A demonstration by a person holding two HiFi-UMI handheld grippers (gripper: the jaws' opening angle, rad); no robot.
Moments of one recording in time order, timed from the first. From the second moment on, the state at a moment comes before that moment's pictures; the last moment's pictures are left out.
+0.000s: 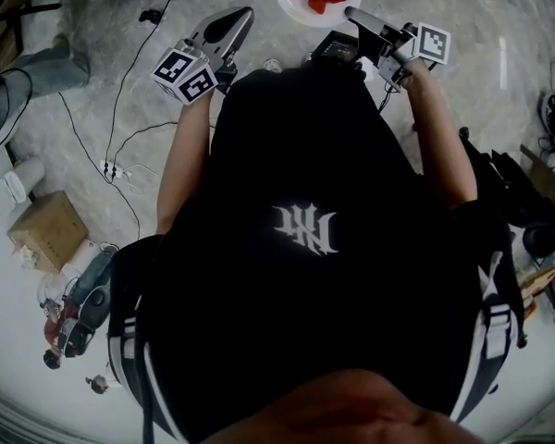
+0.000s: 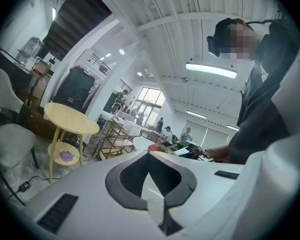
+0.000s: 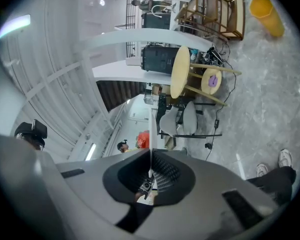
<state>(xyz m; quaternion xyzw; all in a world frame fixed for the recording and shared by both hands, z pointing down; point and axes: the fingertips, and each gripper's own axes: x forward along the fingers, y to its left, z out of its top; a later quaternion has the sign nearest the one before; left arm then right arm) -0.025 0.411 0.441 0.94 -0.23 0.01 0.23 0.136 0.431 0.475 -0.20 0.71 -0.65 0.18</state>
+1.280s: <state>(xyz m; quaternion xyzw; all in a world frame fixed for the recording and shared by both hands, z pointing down) -0.045 0.397 0.475 0.94 -0.25 0.03 0.24 0.116 0.425 0.492 -0.19 0.72 -0.64 0.17</state>
